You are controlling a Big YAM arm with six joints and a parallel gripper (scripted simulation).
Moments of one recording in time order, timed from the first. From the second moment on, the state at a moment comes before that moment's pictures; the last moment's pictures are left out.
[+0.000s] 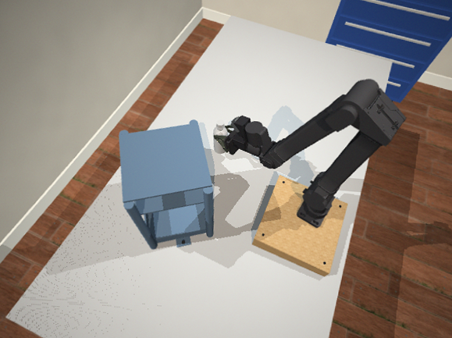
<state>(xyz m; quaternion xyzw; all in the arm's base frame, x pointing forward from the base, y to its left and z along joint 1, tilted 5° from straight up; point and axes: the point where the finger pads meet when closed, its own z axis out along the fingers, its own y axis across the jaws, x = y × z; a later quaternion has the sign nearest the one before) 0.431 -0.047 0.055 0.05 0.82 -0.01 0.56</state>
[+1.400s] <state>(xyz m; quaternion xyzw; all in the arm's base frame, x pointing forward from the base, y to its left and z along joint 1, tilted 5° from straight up) 0.407 -0.045 0.076 0.05 0.82 -0.02 0.57</state>
